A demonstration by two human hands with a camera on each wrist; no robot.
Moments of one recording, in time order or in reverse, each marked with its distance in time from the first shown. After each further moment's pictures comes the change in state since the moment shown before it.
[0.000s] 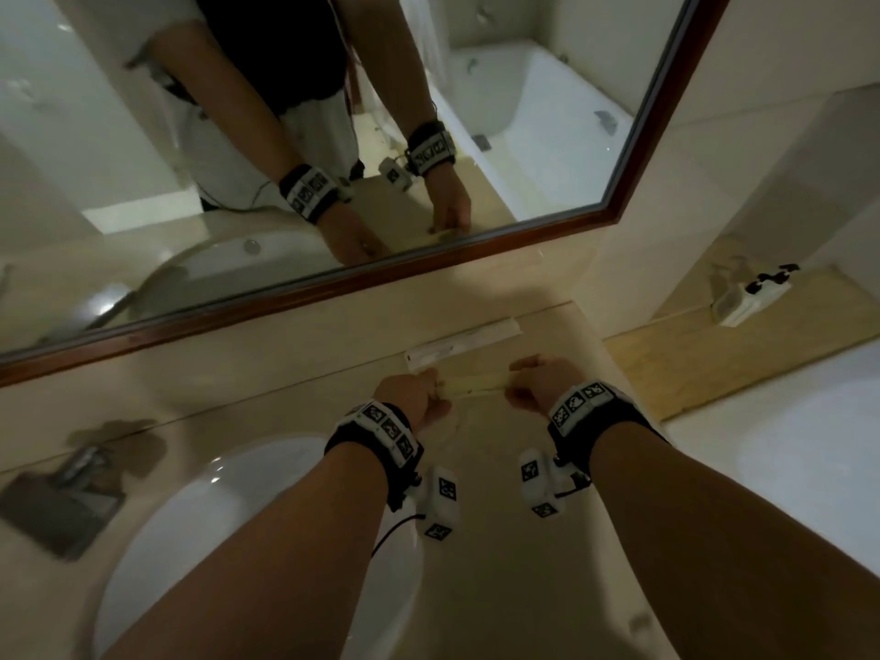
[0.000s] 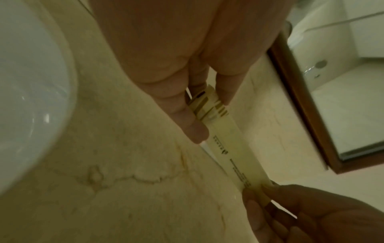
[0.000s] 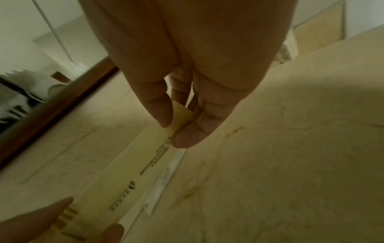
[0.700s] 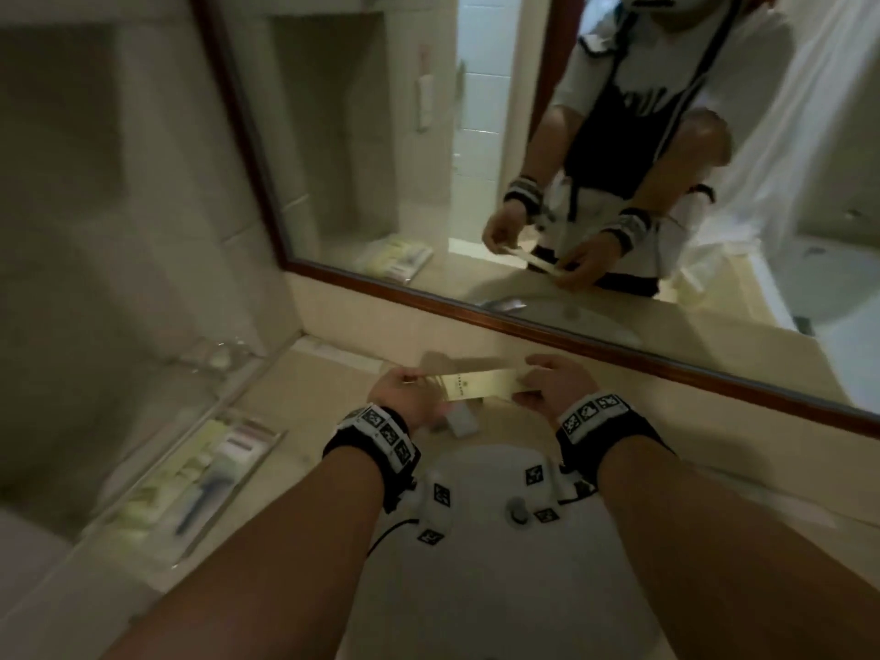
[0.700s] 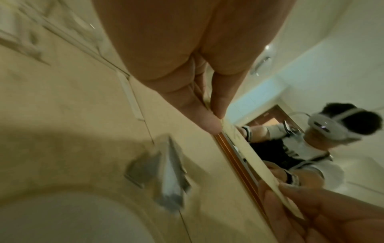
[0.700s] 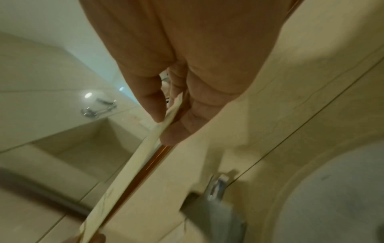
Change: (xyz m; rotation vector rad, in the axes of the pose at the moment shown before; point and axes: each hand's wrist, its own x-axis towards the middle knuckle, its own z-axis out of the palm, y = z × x) left_hand -0.198 -0.020 -0.400 -0.499 0.474 0.388; right_hand -0.228 0.001 0.364 -0.164 -0.563 -0.391
